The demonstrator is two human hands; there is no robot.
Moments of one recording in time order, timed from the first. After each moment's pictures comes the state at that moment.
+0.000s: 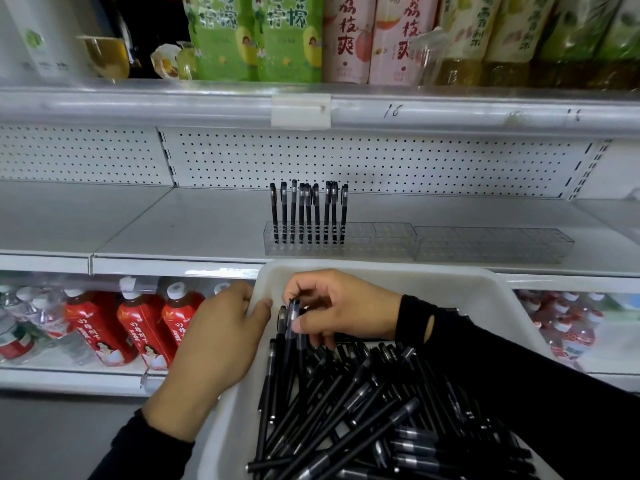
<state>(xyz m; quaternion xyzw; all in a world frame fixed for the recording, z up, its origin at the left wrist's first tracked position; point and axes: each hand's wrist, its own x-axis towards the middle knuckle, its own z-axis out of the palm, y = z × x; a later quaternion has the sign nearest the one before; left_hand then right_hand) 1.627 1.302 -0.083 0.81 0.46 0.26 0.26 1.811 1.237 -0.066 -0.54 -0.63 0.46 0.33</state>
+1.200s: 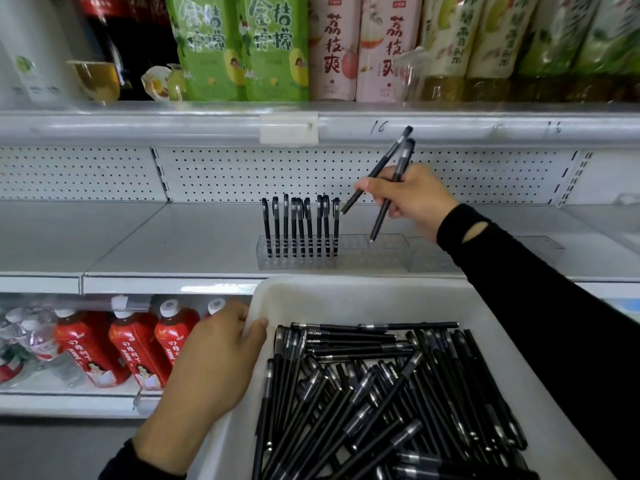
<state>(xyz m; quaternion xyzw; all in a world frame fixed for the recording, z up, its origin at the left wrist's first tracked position) 1.629 1.300 -0.083 0.81 0.45 0.26 0.27 1.932 1.268 0.011 -0.67 -0.48 0.19 0.53</state>
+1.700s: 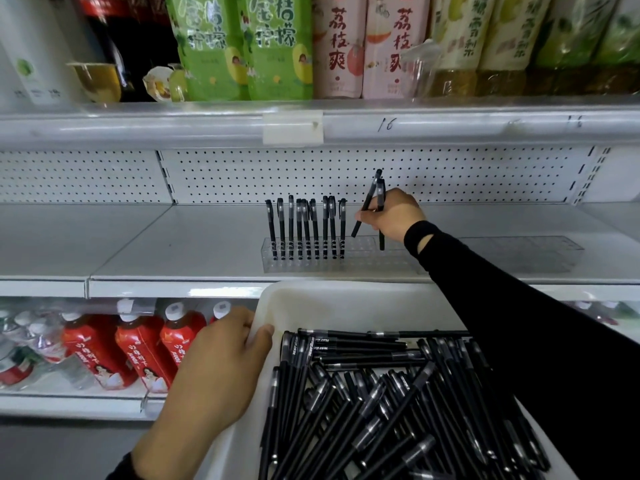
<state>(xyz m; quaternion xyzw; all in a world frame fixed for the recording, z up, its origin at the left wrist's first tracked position) 1.631 1.298 -0.080 0.81 0.45 0.26 0.26 1.963 1.334 -0.044 -0.81 -0.45 0.09 0.37</state>
